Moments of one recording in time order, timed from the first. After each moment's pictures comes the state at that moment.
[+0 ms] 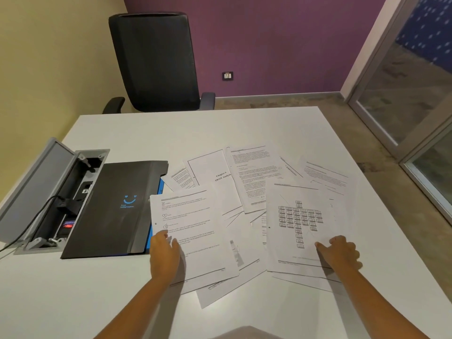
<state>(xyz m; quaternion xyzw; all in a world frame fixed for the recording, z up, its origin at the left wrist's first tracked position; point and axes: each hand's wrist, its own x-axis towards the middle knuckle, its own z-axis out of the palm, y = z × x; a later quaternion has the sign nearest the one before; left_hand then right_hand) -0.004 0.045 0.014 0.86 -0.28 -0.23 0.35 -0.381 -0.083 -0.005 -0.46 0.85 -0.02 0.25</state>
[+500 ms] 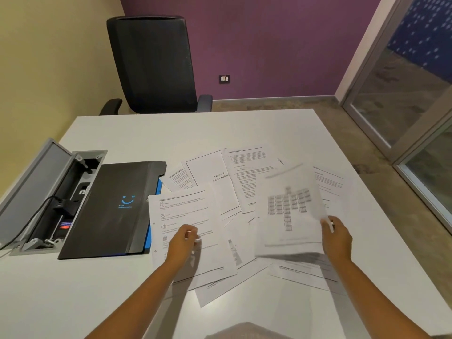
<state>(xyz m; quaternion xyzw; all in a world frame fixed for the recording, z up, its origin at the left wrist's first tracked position) -0.022 0.023 0.028 0.76 -0.31 -0.43 0.37 -0.367 -0.083 0.020 -0.51 0.74 -0.33 0.27</state>
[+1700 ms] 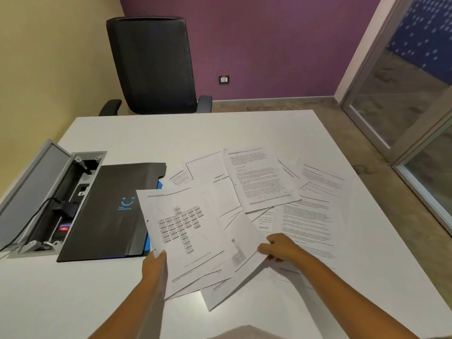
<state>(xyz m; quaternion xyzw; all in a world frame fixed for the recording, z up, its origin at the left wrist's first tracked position) 0.018 0.066 -0.003 0.76 -0.02 -0.47 0.45 -0.272 -0.064 0.037 -0.60 0.60 0.02 0.53</state>
